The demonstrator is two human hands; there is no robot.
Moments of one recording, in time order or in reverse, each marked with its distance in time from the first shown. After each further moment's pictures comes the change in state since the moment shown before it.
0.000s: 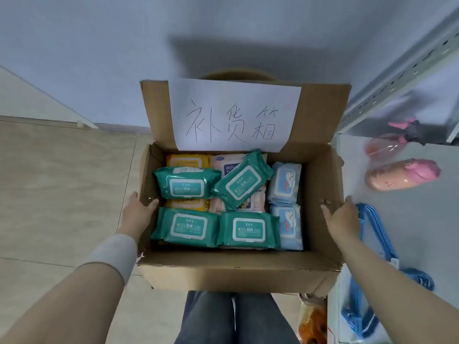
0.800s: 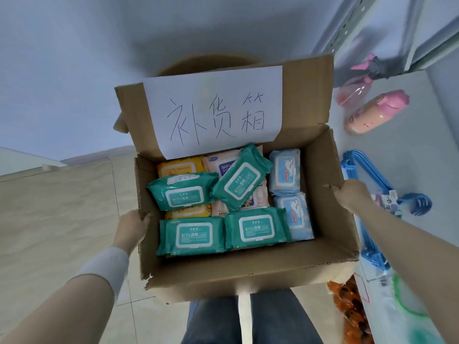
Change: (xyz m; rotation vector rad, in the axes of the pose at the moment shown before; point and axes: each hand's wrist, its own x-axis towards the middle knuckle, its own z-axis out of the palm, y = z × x) left_hand 0.039 -0.006 -0.011 0.453 -0.221 0.292; right_hand -0.029 0.034 0.002 -0.197 -0.156 0.174
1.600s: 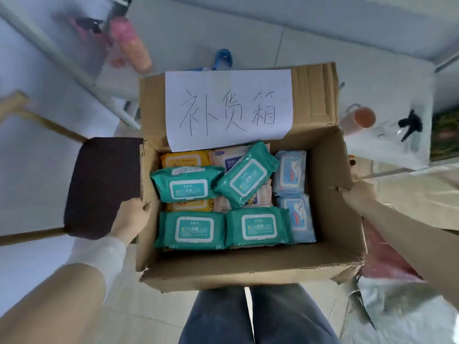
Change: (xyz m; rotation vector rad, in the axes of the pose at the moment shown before) left_hand -0.136 0.112 0.081 0.750 -0.155 0.974; right_hand -0.396 0.247 0.272 0.740 0.040 0.940
